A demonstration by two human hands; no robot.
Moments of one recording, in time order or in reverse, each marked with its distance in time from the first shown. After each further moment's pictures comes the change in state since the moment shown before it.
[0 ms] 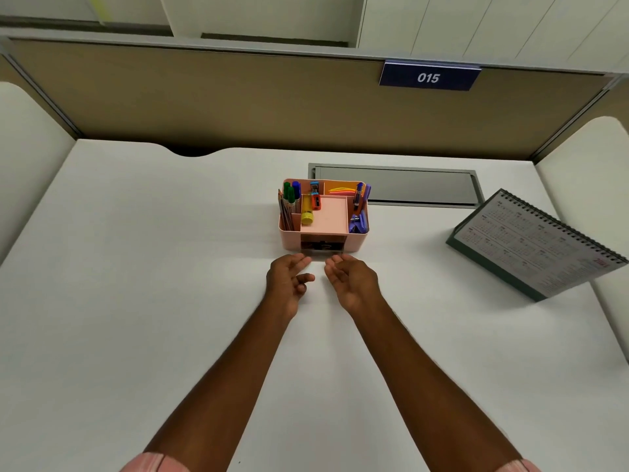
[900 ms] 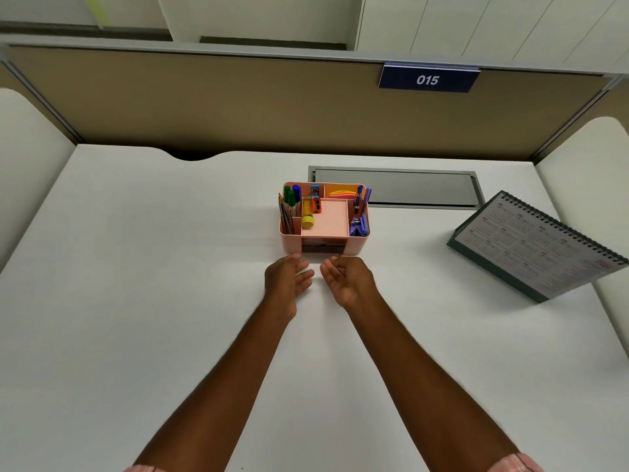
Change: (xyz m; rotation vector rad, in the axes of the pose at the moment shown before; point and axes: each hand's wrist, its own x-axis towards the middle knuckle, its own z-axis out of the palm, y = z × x) left_hand 0.003 0.010 0.004 0.112 0.079 0.035; right_hand 0.007 0.000 0.014 -0.039 0.019 0.042
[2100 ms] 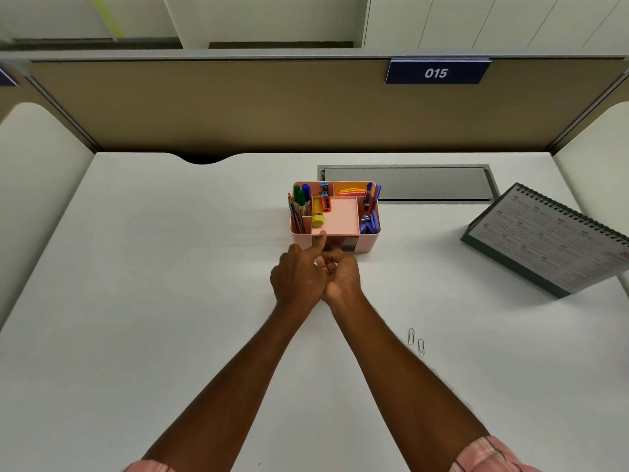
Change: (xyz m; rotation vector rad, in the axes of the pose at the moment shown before) left_hand -0.025 0.007 0.004 1.424 0.294 0.787; right_hand 0.011 0.038 0.033 0.138 -0.113 0.057
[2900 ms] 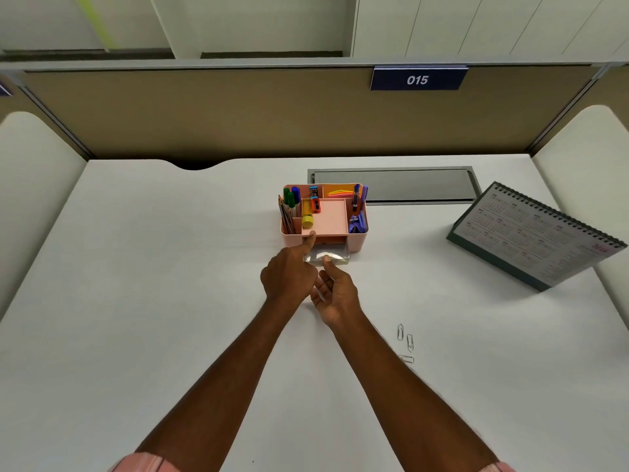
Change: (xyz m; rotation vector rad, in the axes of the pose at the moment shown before) left_hand 0.001 0.002 -0.009 -0.071 -0.052 -0.042; right_hand -0.028 0.005 -0.037 -0.075 0.044 0.003
